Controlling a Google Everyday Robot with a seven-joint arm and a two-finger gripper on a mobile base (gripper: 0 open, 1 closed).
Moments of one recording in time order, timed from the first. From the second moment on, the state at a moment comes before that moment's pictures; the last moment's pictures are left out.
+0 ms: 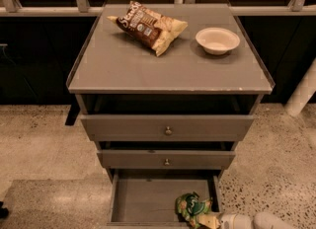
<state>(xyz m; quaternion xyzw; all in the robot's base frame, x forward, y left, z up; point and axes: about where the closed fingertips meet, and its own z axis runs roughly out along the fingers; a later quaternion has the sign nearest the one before) 0.411 -0.233 0.235 -0.07 0.91 0.32 0.25</state>
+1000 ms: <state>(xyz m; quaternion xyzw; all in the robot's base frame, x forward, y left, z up) 0.411 -0.233 0.235 -0.07 0.91 0.32 0.25</state>
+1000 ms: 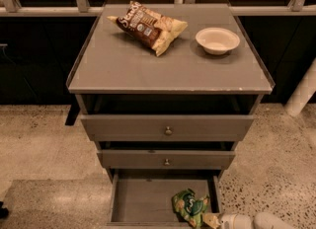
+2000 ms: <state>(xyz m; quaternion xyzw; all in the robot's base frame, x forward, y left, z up) 0.412 -0.231 0.231 -0.06 0.91 0.32 0.24</state>
